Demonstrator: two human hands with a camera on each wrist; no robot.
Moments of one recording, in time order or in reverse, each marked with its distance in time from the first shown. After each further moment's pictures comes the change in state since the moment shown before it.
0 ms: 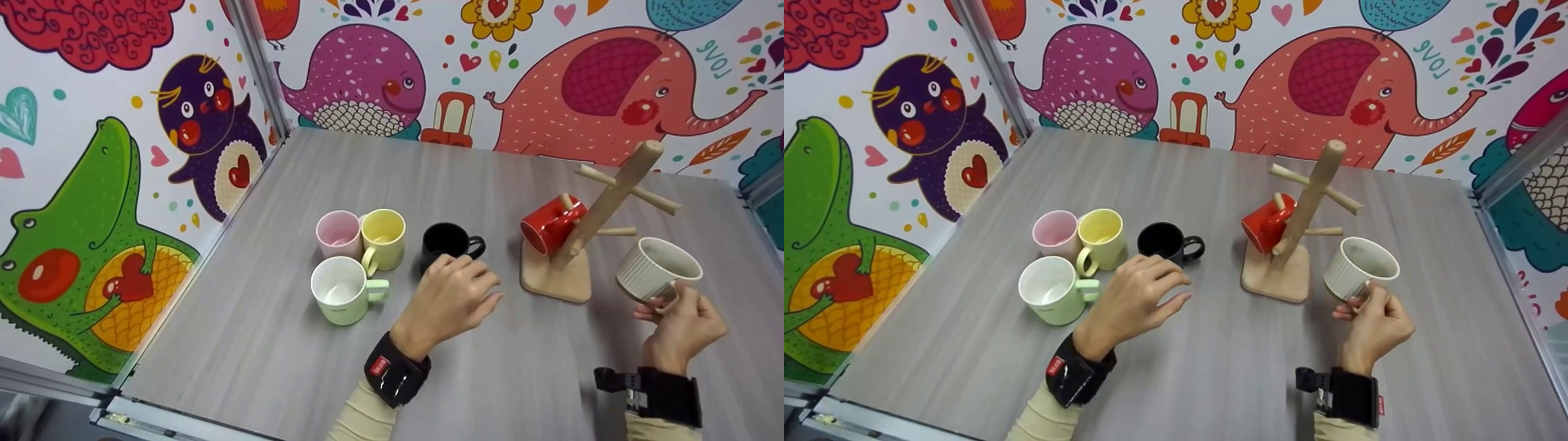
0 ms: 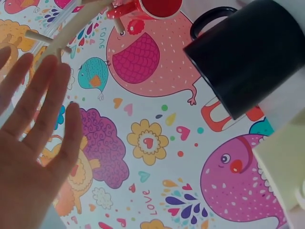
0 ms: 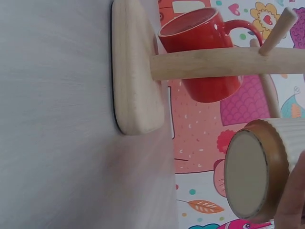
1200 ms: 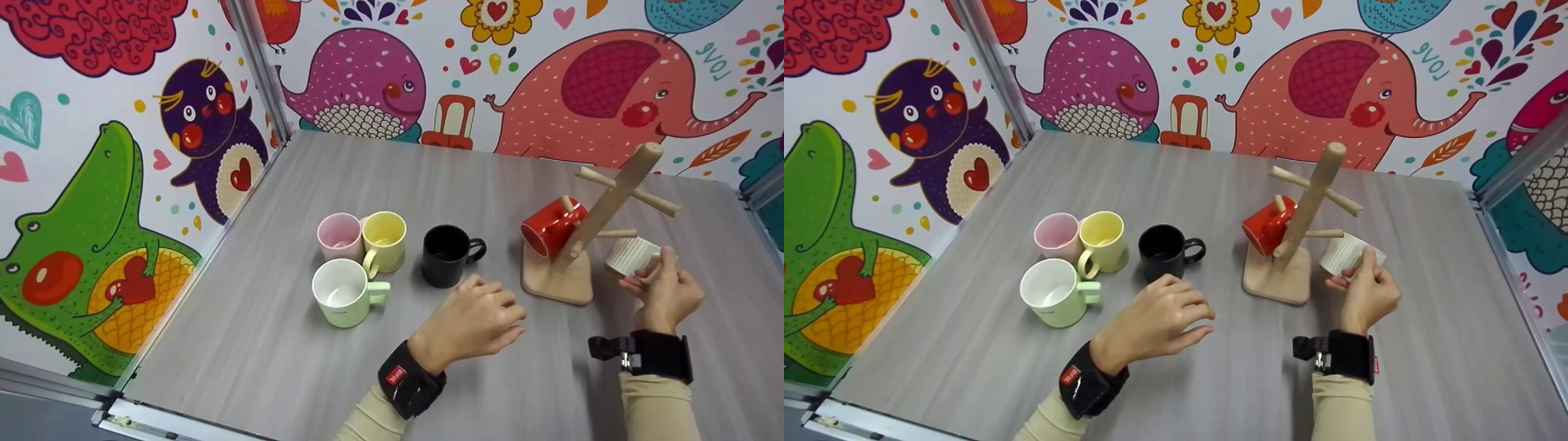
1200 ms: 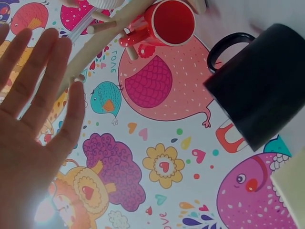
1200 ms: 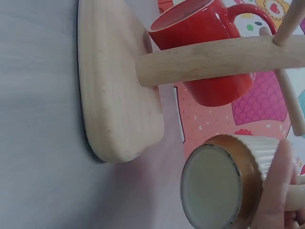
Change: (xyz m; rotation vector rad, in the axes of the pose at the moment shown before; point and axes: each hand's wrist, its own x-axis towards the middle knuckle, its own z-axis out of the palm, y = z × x) left_hand 0.006 0.025 0.006 0.025 -0.207 0.198; right_hand 0.028 0.001 0.031 -0.114 0.004 0.287
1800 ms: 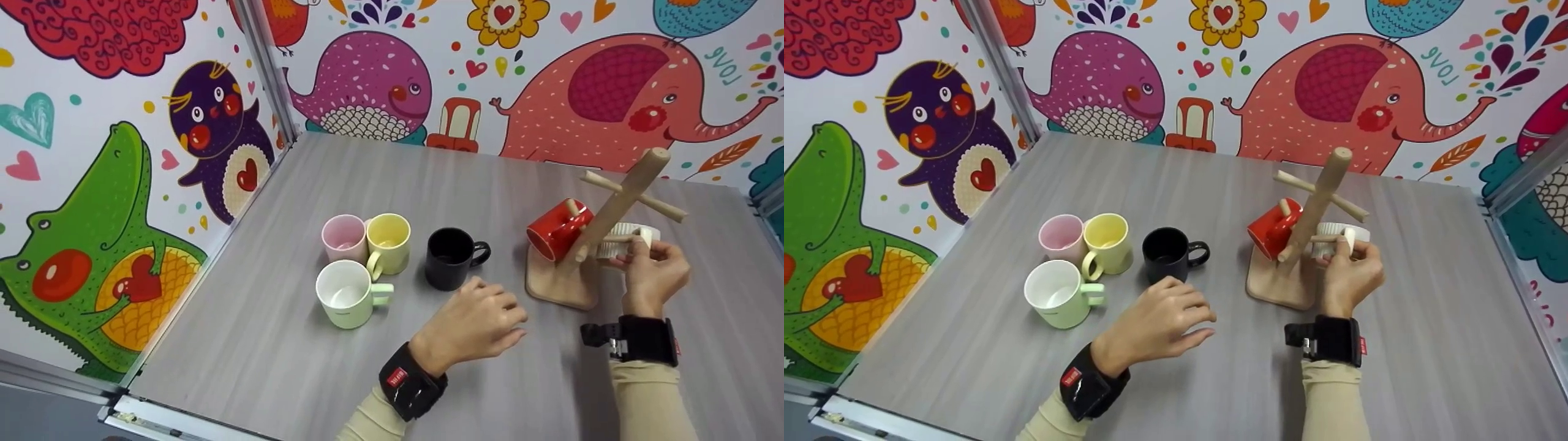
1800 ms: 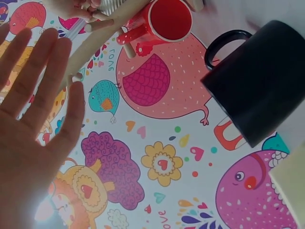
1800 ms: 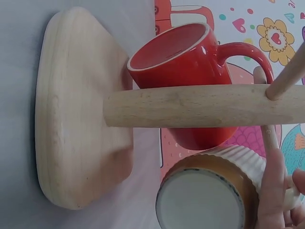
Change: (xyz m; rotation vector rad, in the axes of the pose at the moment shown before) left_hand -0.001 -0.002 0.000 0.026 0.005 -0.008; right_hand -0.006 -0.001 0.040 -0.132 -0.119 -0.212
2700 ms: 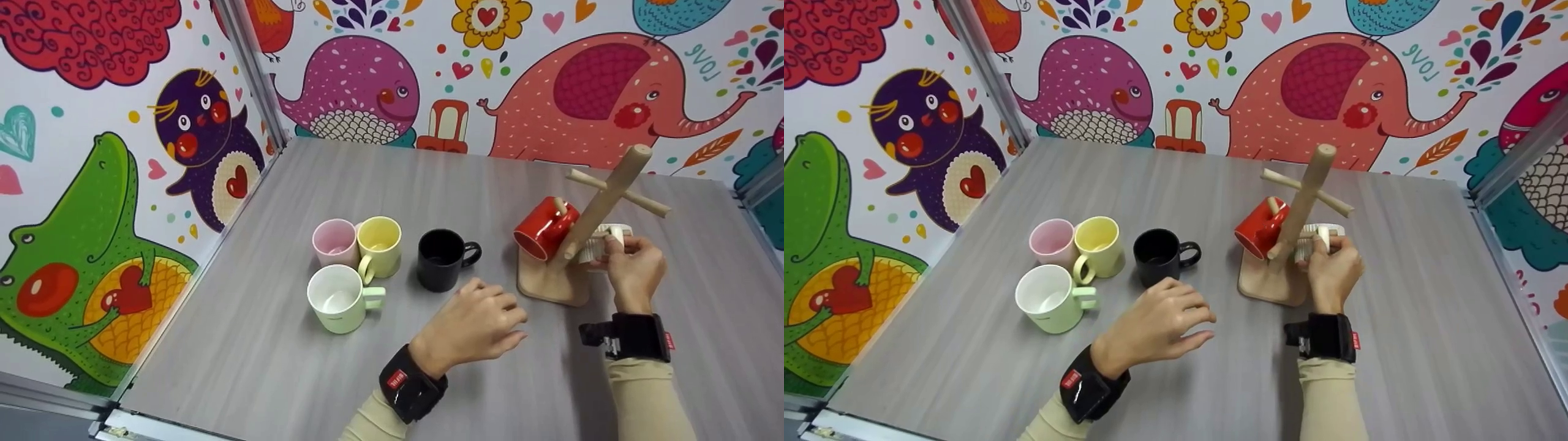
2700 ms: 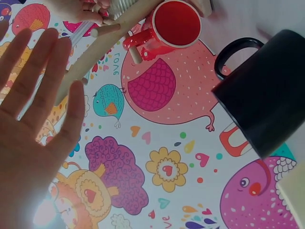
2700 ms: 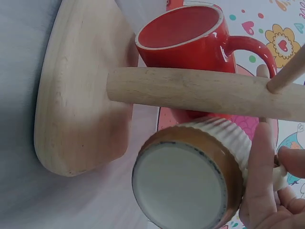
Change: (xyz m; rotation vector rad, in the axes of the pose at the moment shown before) left_hand 0.007 0.004 0.002 -0.030 0.017 0.024; right_hand 0.004 0.000 -0.003 -0.457 -0.182 -0.002
